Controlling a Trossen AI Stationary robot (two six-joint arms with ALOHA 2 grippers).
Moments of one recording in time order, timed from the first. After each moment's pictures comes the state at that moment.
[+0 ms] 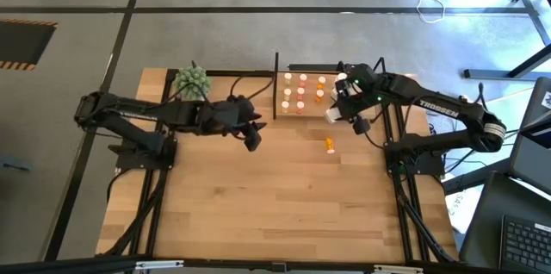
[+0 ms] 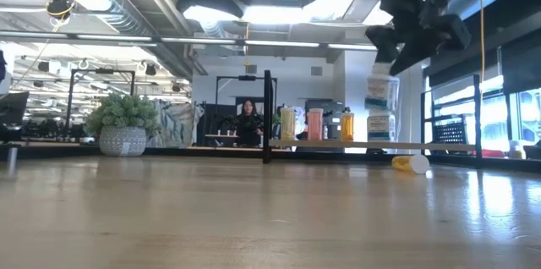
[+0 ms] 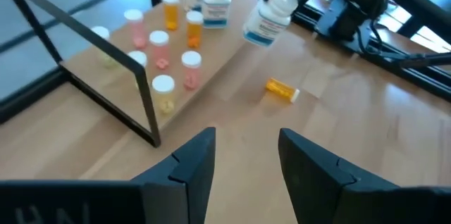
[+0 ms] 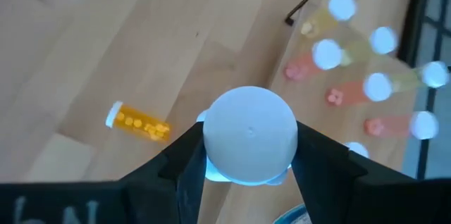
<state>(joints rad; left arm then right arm) -0.05 1.28 1.10 -0.31 -0.46 -0.46 -0.54 1.14 0.94 -0.77 -0.30 -0.94</state>
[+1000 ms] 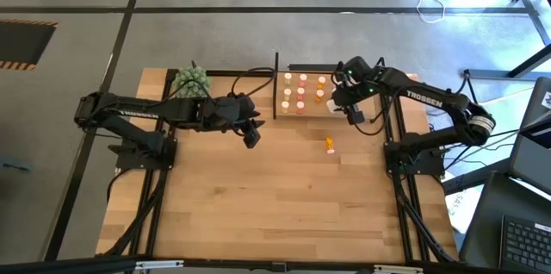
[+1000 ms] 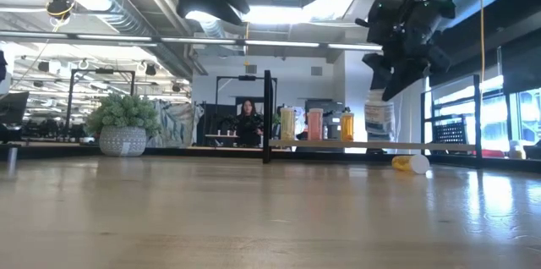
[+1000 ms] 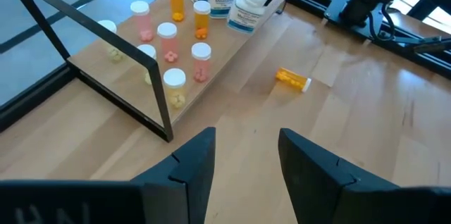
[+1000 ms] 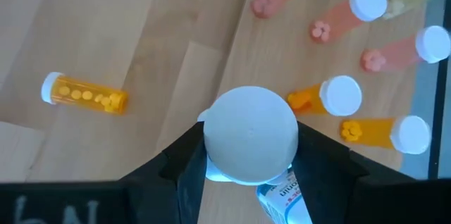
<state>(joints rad) 0.01 1.28 1.10 -0.35 -0.40 -0.41 -0.68 1.29 0.94 -0.72 -0.27 -0.94</state>
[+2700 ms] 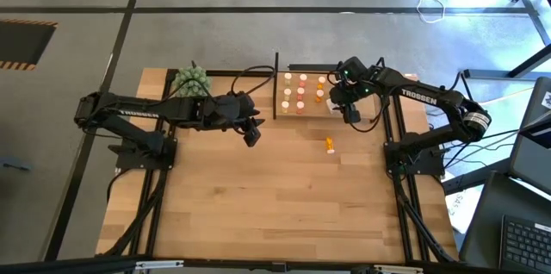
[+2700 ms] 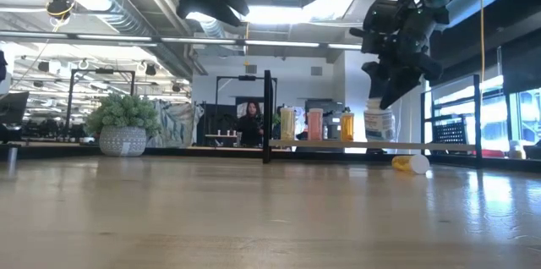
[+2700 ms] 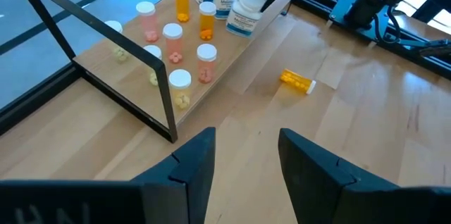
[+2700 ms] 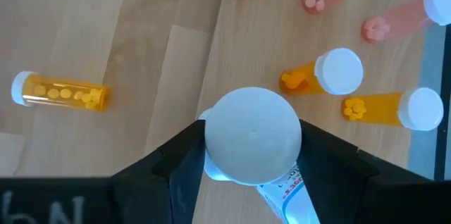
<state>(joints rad) 0.02 1.28 1.10 -0.35 -0.40 -0.41 -0.68 1.35 0.94 -0.69 -0.20 -0.87</state>
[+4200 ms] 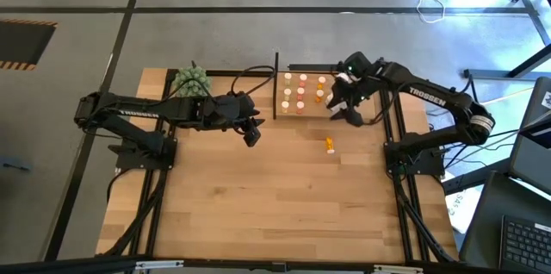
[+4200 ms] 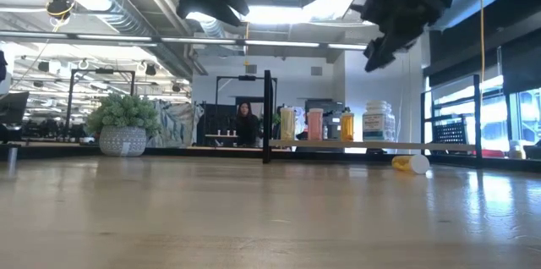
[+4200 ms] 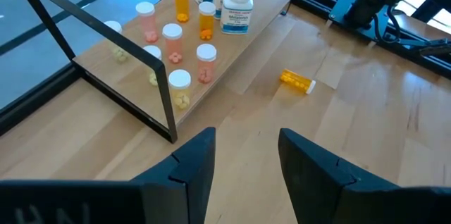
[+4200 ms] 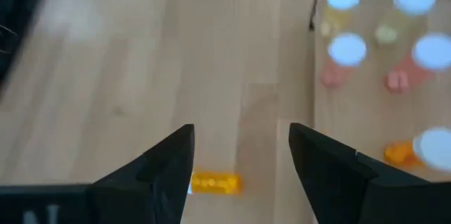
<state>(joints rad) 0.02 1.28 1.10 -0.35 -0.40 -0.41 -0.67 1.30 1.08 -0.87 -0.63 -0.55</state>
